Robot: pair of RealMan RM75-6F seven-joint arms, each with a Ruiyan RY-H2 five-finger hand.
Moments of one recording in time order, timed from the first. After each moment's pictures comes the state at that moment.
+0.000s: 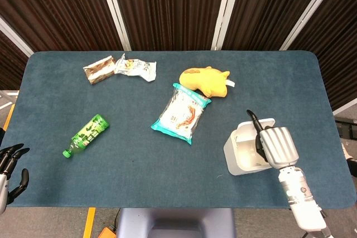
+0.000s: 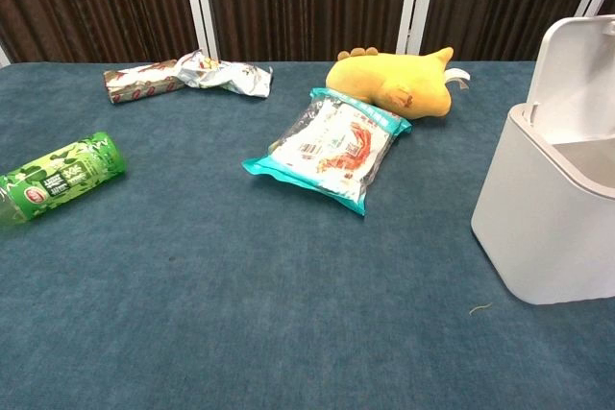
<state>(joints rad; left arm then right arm) 0.02 -1.12 -0.04 -1.63 1.71 1.76 0.09 0.33 -1.13 0.15 -2.08 -1.27 1.30 -0.61</state>
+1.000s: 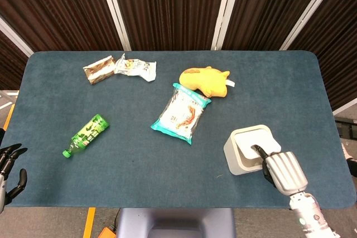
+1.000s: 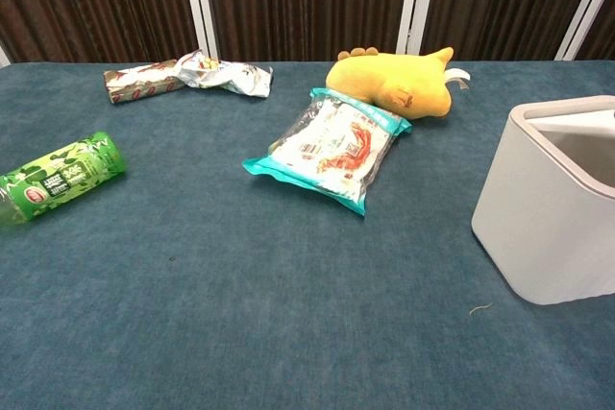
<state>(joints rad) 0.02 -1.12 -0.04 -1.63 1.71 1.77 0.07 0.21 -1.06 -0.07 -2.03 -1.55 1.37 -0.48</state>
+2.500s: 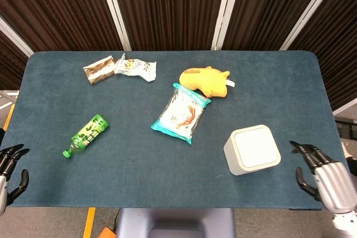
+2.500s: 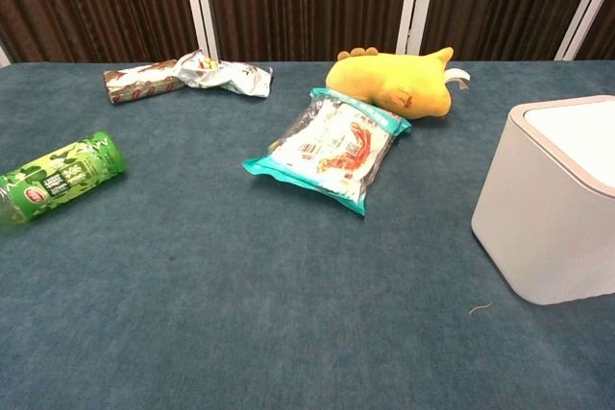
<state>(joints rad) 0.02 -1.12 -0.04 -1.62 1.74 1.77 0.09 0.04 -0.95 -0.08 -1.83 -1.76 1.69 0.03</state>
